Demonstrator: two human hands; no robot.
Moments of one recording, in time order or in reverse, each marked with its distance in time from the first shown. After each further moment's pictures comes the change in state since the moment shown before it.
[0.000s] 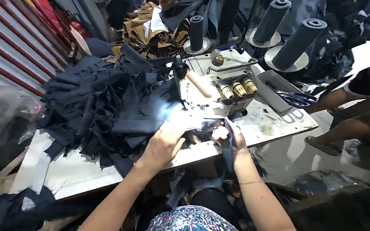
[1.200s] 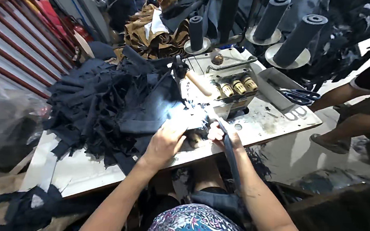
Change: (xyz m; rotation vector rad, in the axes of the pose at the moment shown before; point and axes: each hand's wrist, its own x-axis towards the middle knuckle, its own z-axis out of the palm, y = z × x) left_hand 0.002 -0.003 -0.002 -0.008 0.013 0.027; right_hand 0.005 0.014 0.005 -0.101 -0.073 0.033
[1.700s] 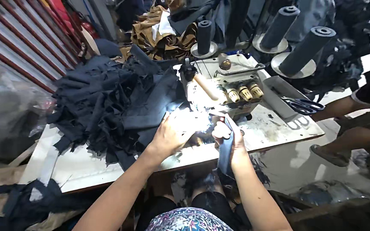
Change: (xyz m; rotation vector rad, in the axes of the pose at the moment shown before) left_hand 0.031 -0.007 -0.002 0.045 -0.088 -0.116; right_hand 0.010 -0.006 0.016 0.126 0.183 -0.088
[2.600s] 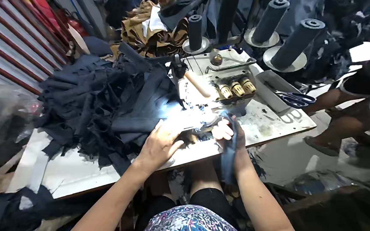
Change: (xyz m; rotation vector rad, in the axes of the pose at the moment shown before) left_hand -0.038 -0.003 0.010 -0.027 0.087 0.105; right_hand -0.008 -0.009 -0.029 0.052 -0.271 -0.028
